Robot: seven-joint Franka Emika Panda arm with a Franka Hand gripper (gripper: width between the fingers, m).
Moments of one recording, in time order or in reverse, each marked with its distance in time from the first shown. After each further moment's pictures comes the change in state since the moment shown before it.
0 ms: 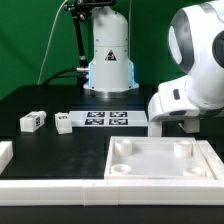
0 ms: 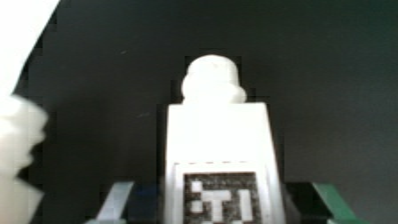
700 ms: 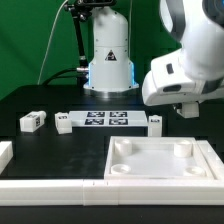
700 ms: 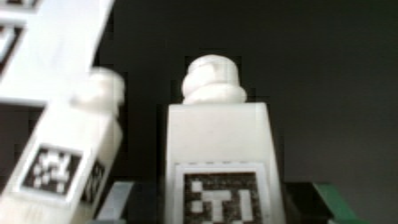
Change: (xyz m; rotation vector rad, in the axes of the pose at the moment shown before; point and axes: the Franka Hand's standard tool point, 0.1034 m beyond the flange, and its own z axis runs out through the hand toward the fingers) arm -0.007 0.012 -0.051 0.019 0.251 -0.010
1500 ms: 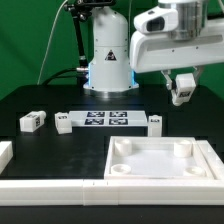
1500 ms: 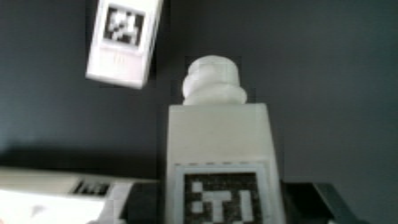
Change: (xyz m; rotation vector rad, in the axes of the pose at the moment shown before) arm -0.003 0.019 -0.063 -0.017 0.621 -0.044
